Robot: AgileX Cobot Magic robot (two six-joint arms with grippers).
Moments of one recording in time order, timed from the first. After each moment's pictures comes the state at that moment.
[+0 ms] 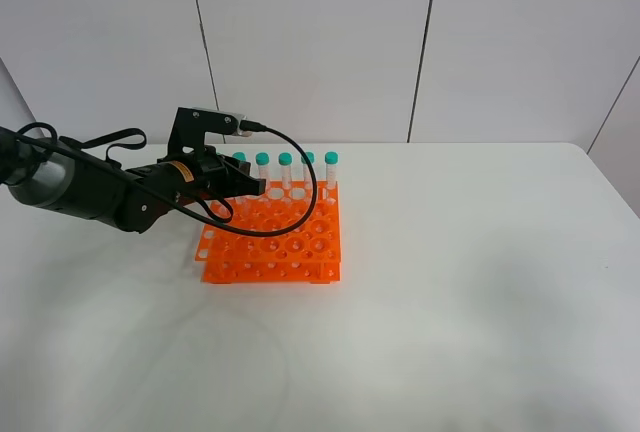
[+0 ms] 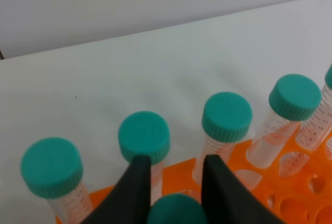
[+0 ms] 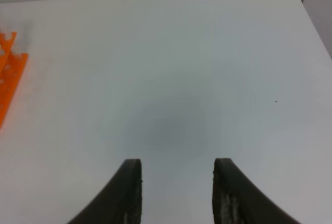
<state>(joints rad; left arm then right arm) -0.32 1.97 -0.94 0.04 -0.55 -0.04 -0.09 -0.01 -0.49 0.01 1.03 0.04</state>
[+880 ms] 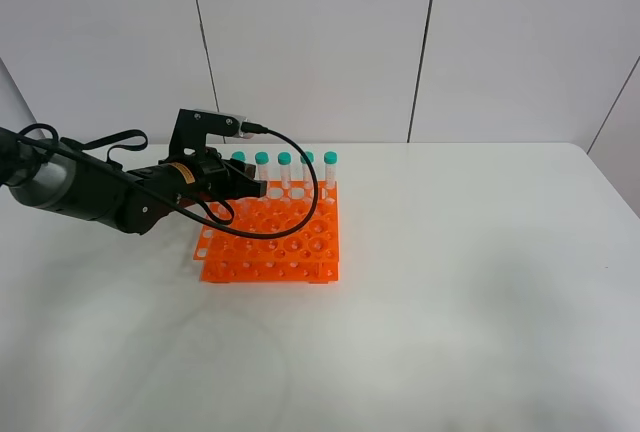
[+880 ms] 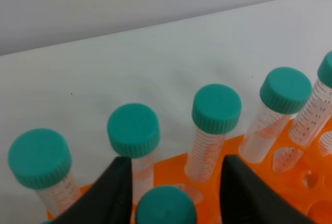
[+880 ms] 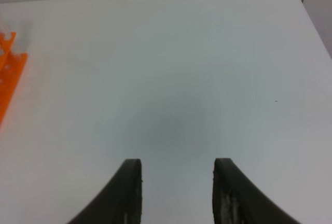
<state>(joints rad) -0.32 1.97 -0.94 0.04 -0.55 -0.04 -0.09 -0.01 -0.49 0.01 1.03 0.04</state>
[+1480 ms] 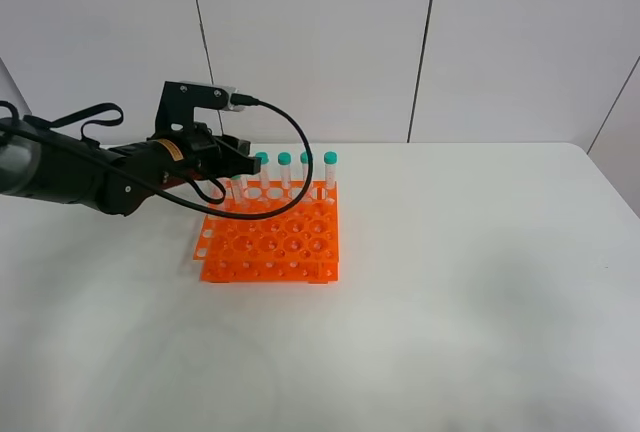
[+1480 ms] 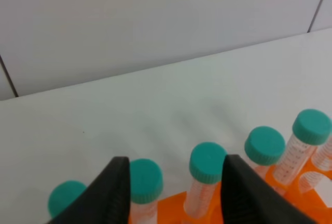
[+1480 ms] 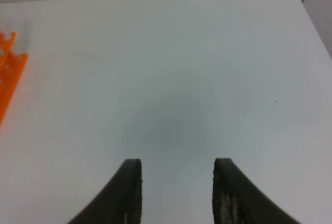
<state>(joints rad) -0.32 1.84 -0.93 0.04 -0.47 -0.04 -0.09 -0.01 -0.49 0.01 1.03 0.04</state>
